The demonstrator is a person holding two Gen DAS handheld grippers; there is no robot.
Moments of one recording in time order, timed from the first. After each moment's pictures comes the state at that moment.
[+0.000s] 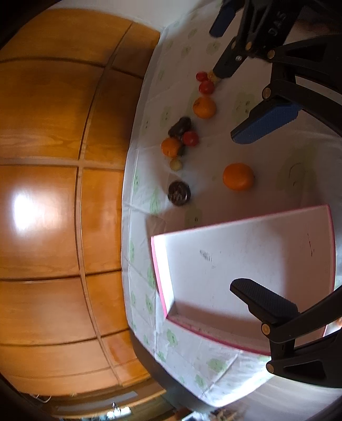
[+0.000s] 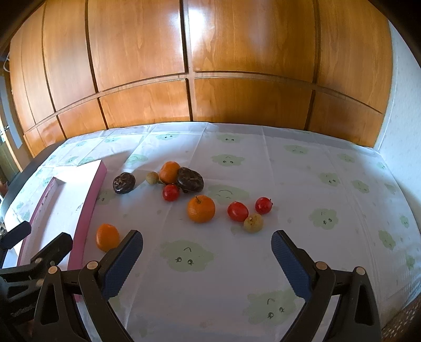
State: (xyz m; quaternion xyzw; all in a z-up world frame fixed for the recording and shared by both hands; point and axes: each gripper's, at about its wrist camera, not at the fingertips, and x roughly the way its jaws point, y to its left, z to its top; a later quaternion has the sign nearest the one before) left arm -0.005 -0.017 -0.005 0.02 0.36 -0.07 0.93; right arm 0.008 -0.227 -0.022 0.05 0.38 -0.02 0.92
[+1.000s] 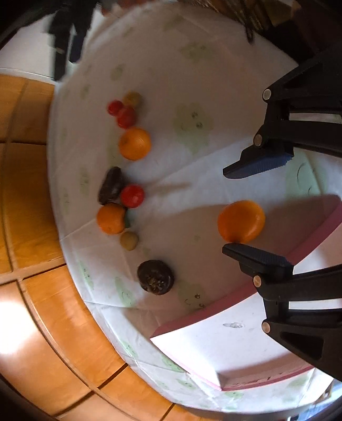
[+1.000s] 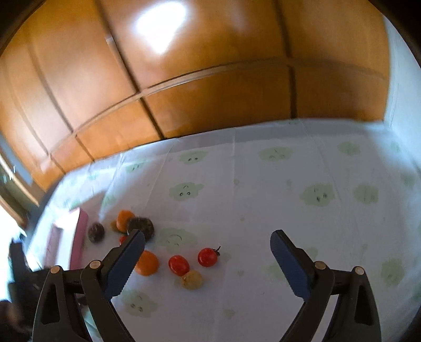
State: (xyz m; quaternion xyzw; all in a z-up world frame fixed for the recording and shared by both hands) left arm 0.066 -0.083 -0.051 0.22 0.50 -0.24 0.80; right arm 0.080 -0.375 -0.013 0.18 0.41 0.01 0.90
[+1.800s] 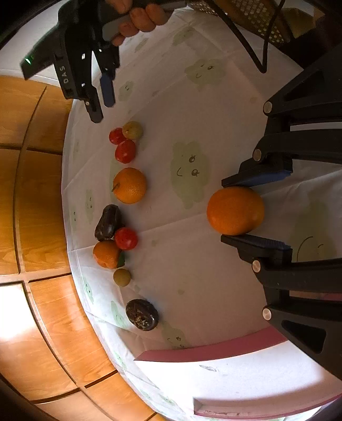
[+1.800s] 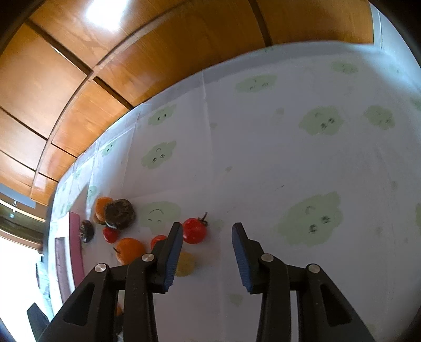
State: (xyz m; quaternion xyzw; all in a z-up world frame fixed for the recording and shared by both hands) left arm 0.015 -0.105 -0.074 0.14 0.46 -0.25 0.84; right arm 0.106 -0.389 -0.079 0.29 0.51 0.00 0.81
